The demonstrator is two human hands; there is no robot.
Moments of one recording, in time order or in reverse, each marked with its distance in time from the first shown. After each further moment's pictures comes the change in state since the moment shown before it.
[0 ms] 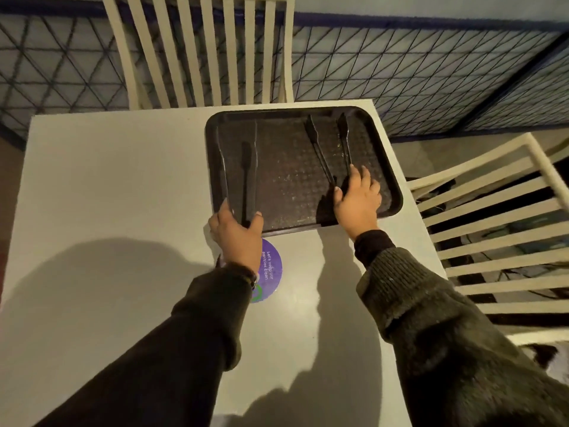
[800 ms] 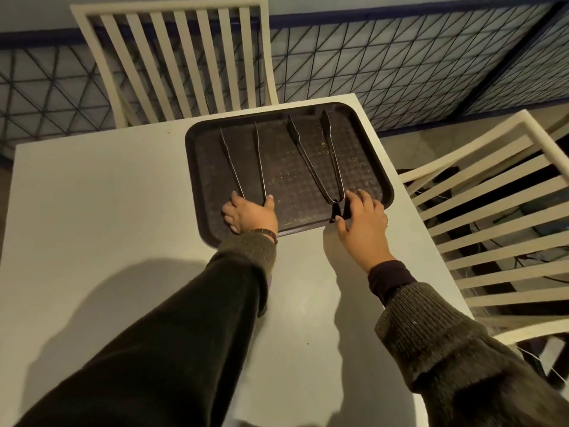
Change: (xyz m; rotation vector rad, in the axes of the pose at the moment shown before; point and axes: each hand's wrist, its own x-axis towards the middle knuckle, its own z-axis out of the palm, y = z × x) left_hand 0.024 0.037 0.079 0.228 -0.020 -0.138; right_hand -0.041 0.050 -0.009 0.062 -0.058 -0.031
